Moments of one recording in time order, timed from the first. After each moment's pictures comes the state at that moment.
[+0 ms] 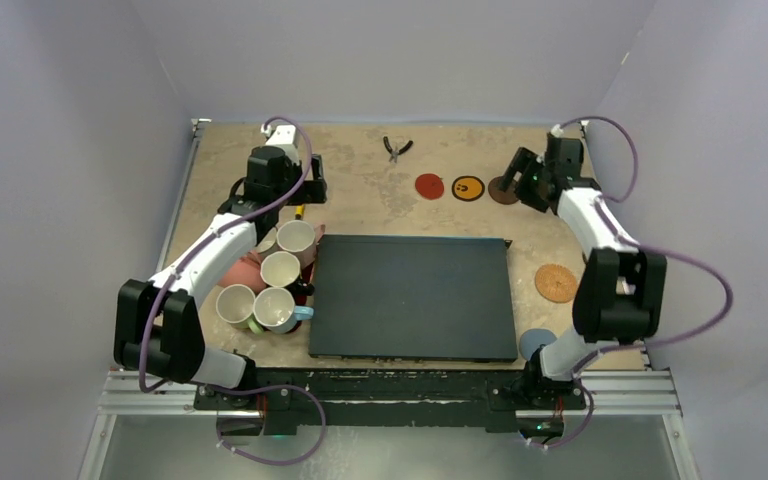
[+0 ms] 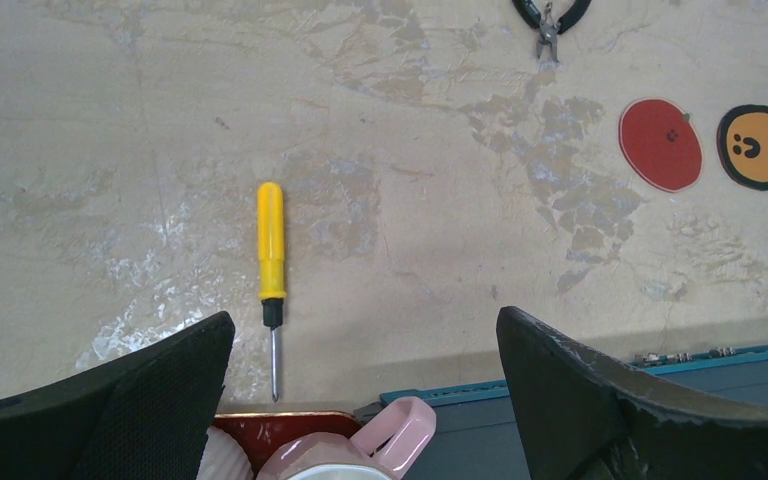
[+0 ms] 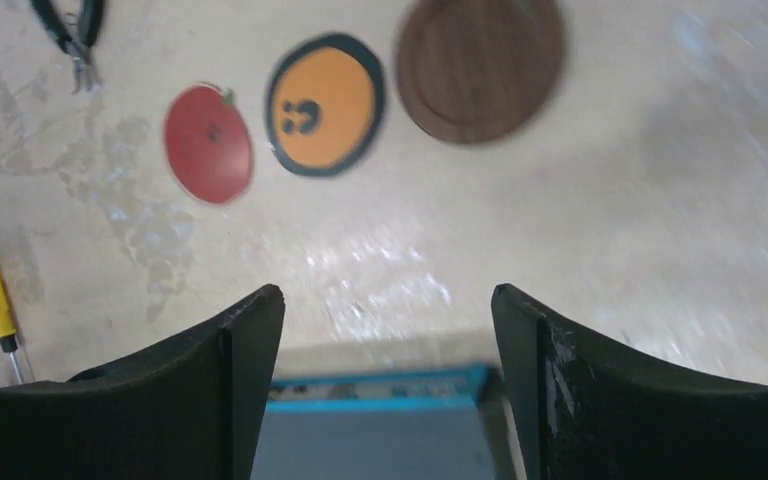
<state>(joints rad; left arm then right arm) -0.27 1.44 1.04 -0.12 -0.06 -0.24 -0.05 1.69 1.26 -0.33 -0.17 0.45</state>
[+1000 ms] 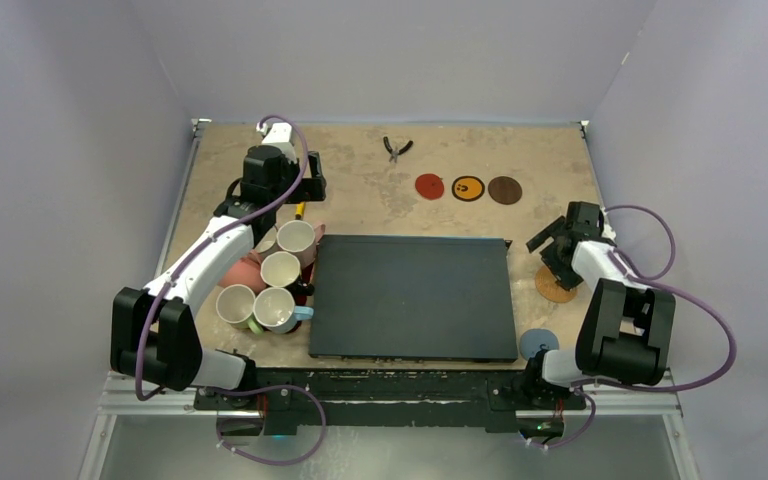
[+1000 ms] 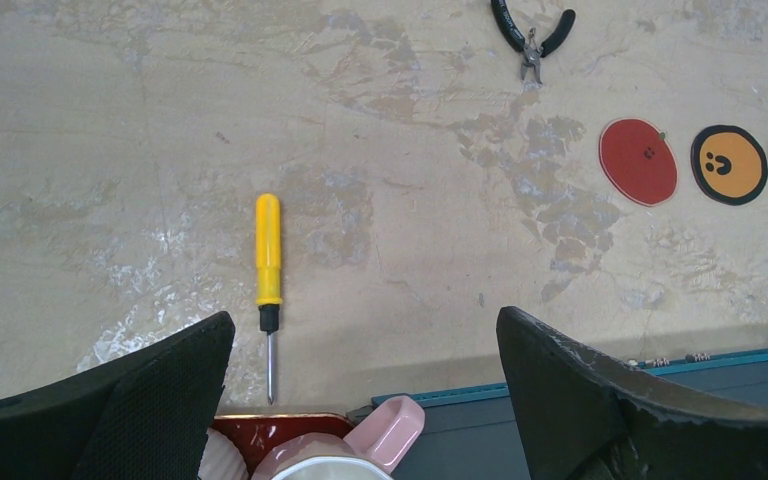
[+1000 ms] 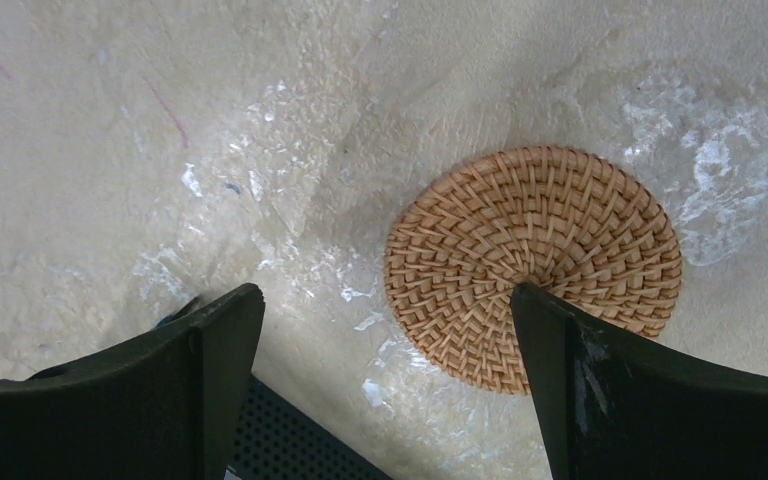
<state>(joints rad) -0.27 1.39 1.04 -0.12 -0.06 -0.25 -0.25 1.41 0.75 -0.39 0.10 0.69</state>
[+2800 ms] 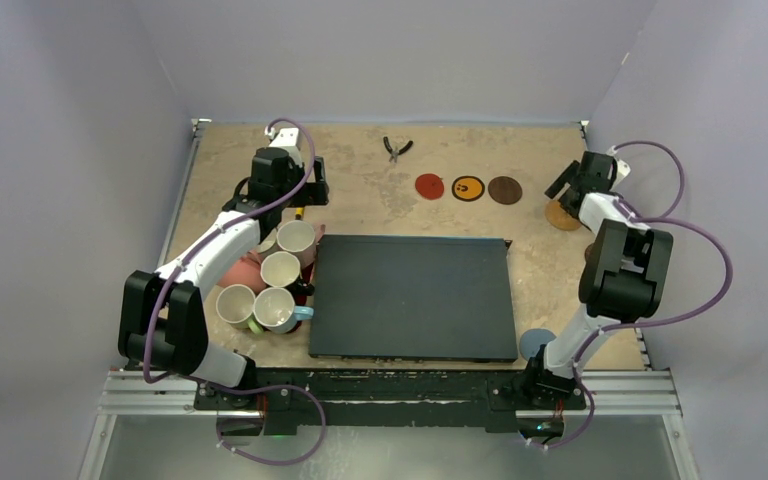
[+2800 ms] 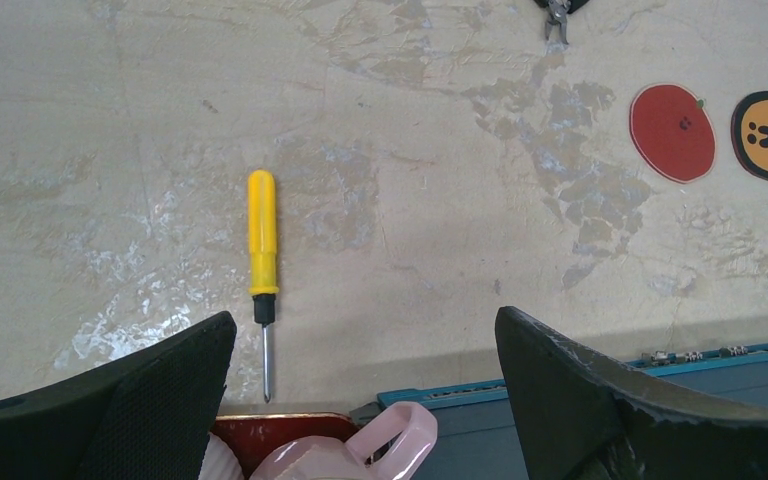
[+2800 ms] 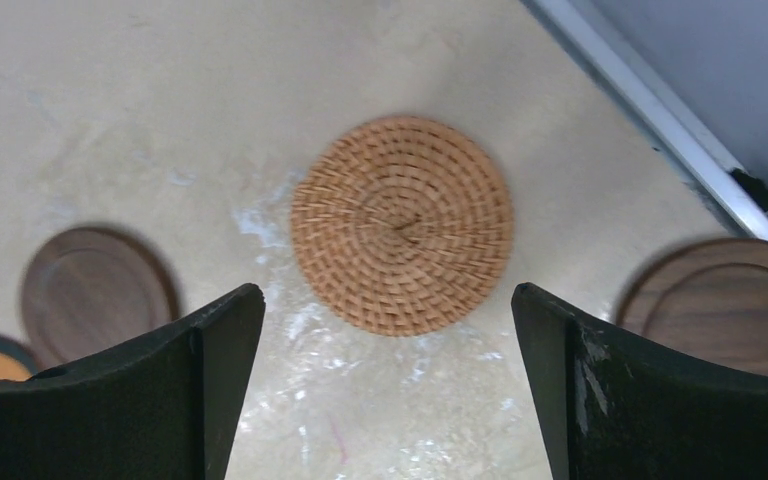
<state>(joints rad) -0.27 1.47 1.04 -0.11 -0.05 -0.25 -0.28 1.78 1.16 -0.14 0.20 0.46</state>
